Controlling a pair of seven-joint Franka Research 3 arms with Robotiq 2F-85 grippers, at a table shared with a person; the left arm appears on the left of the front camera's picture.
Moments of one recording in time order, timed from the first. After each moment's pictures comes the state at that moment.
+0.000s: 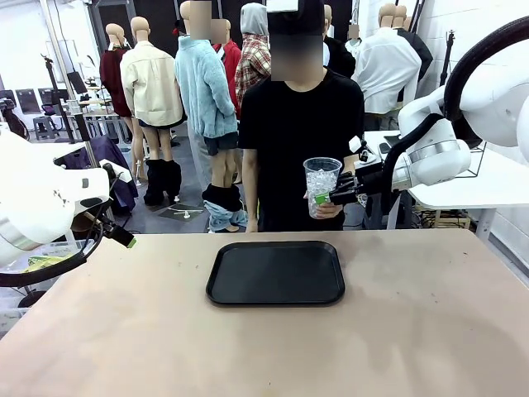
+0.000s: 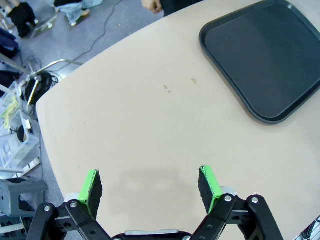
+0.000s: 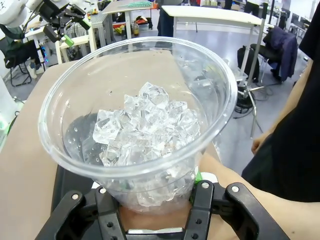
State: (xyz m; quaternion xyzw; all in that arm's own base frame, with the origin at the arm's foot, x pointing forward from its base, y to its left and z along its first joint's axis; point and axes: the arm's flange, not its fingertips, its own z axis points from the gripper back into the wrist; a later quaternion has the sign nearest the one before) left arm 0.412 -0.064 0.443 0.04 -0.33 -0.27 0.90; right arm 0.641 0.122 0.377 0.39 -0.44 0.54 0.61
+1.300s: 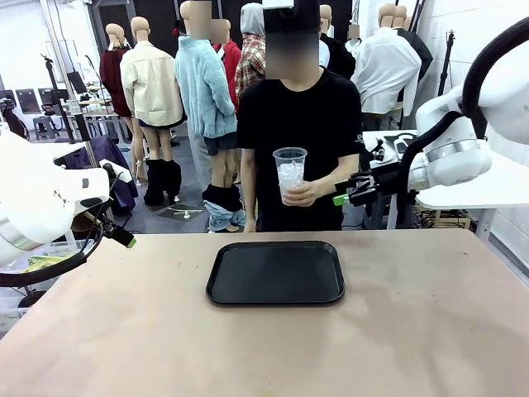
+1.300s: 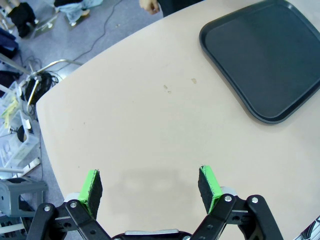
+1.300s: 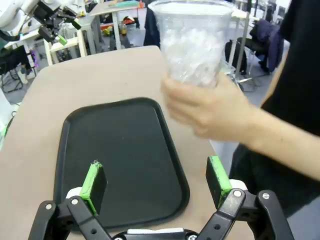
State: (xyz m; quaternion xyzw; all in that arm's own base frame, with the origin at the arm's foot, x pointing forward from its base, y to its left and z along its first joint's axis) left arm 0.412 -0.064 0.443 0.04 -0.33 -0.27 0.90; right arm 0.624 0.072 0.377 0.37 -0.45 0.51 0.63
